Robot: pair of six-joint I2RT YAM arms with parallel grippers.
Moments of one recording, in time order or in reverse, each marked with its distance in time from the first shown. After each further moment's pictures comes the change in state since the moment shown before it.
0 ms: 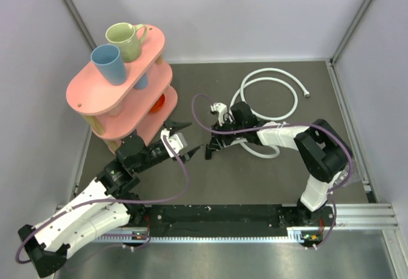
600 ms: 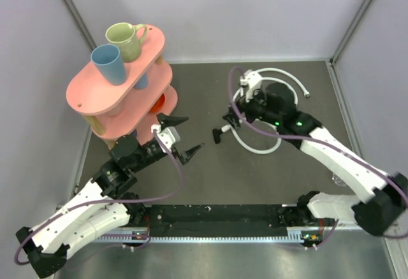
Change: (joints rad) left arm 0.000 -0.015 0.029 0.018 -0.009 -0.098; right arm -0.025 -0.504 0.149 -0.361 0.325 -0.054
